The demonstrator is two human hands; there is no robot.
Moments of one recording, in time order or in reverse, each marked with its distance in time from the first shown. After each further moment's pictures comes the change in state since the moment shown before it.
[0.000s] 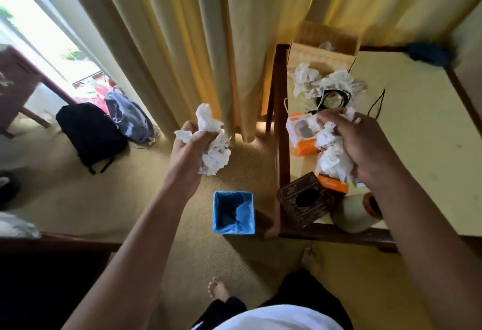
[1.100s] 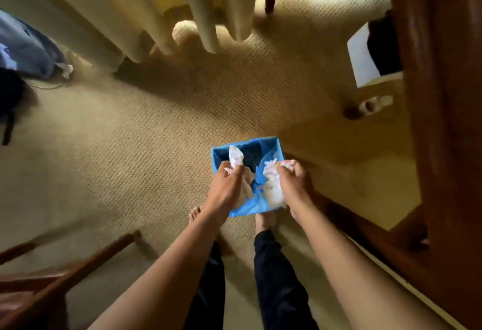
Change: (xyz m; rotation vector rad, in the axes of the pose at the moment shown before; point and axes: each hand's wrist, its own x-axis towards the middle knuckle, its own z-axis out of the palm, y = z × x) left_hand 0.197 -0.468 -0.161 0.518 -0.105 -0.751; right_hand 0.165 0.574 0.194 -0.202 0.400 0.691
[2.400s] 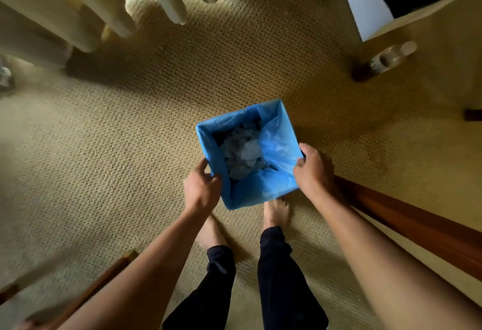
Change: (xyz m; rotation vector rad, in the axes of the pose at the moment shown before) left_hand 0.121 -0.092 -0.043 0.418 0.067 0.053; right_hand 0.091 0.068 0.015 -0.668 0.164 -0.151
